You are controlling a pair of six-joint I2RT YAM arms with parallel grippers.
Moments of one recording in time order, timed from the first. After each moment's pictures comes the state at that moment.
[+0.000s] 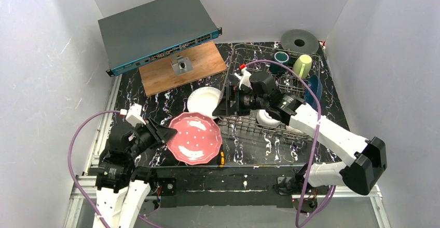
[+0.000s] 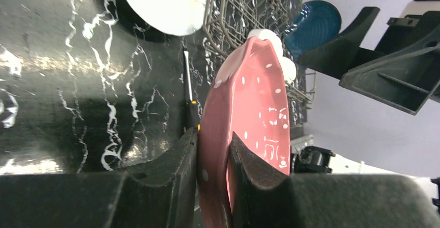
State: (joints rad) left arm -0.15 0.33 0.74 -0.87 0.37 -0.75; right arm 0.82 1.26 1.13 -0.41 -0.36 0.68
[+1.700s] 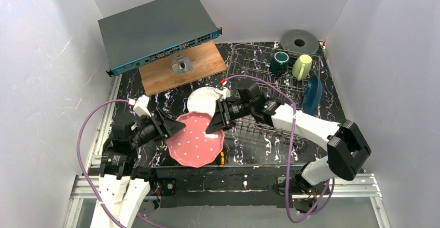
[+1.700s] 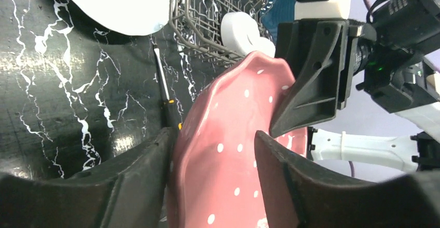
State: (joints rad) left arm -0.15 0.45 0.71 -0.71 0.56 -0.73; right arm 0.83 1.45 1.02 -0.07 -0.89 0.92
